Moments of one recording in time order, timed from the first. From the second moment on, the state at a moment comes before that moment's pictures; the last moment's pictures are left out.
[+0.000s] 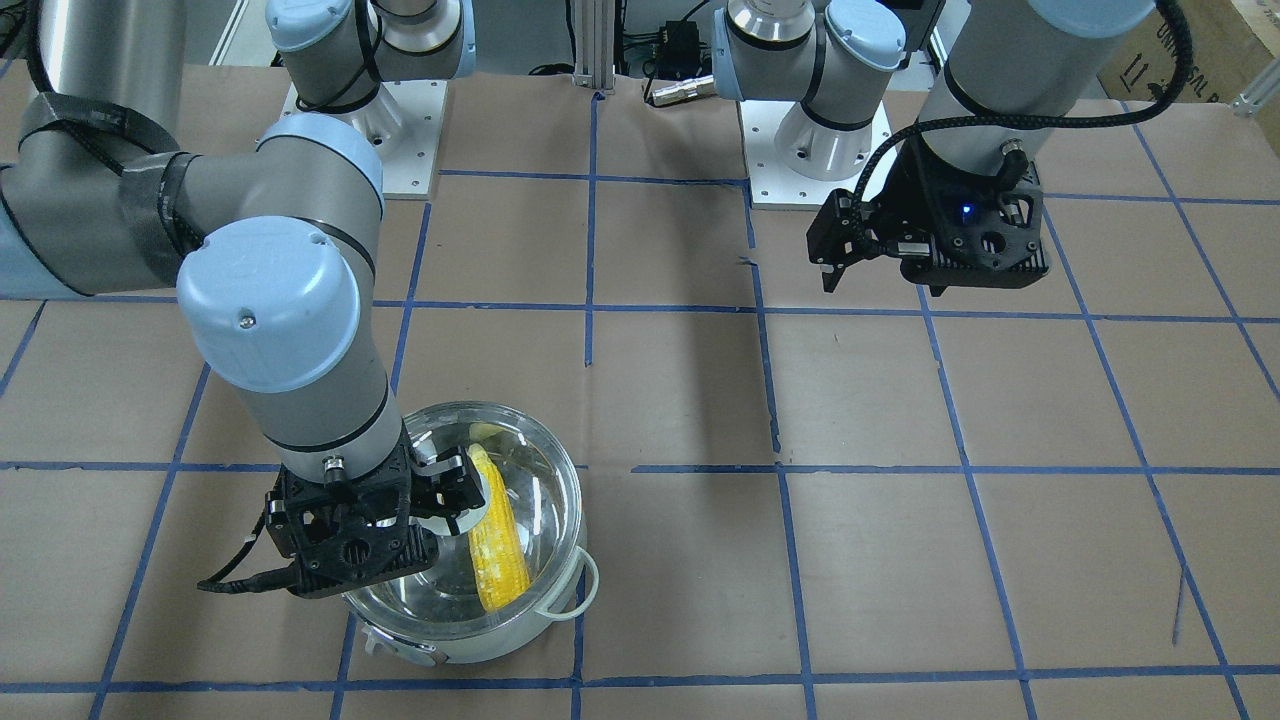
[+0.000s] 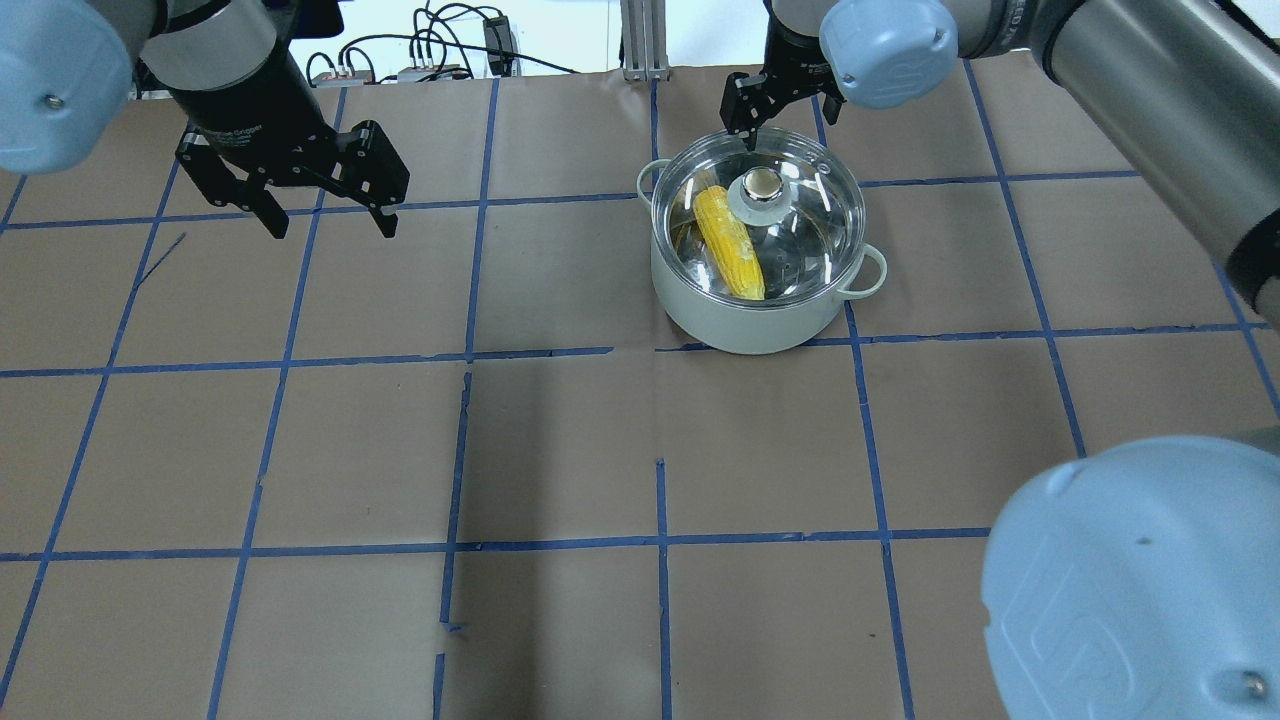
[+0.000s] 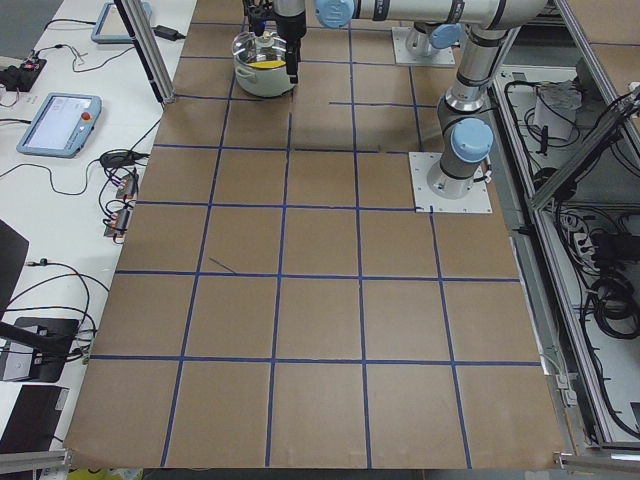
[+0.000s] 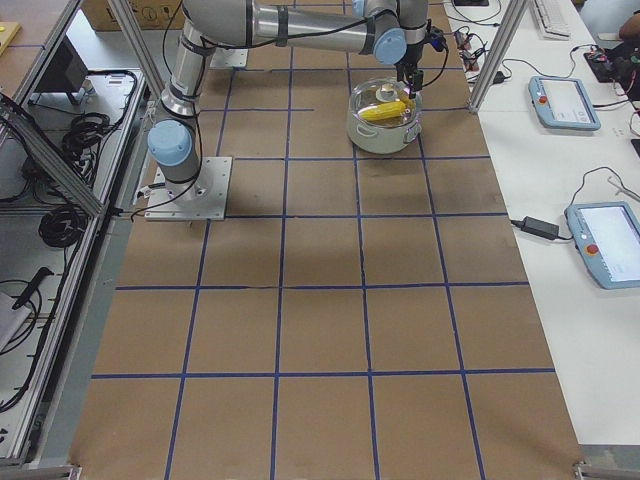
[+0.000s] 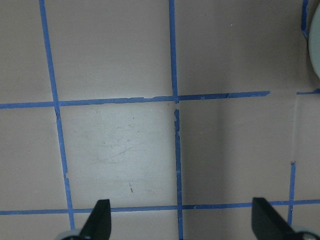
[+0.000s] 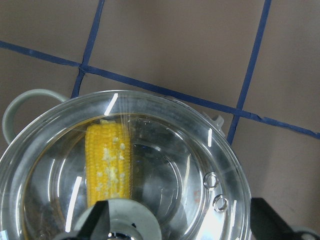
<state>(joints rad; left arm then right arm) -1.56 -1.65 -1.48 -1.63 1.59 0.05 1.71 -1.07 1.25 -1.89 -1.60 -0.16</state>
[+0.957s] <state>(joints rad) -1.56 -1.65 -1.48 -1.63 1.59 0.05 1.71 -1.06 1.27 -1.89 -1.59 -0.15</state>
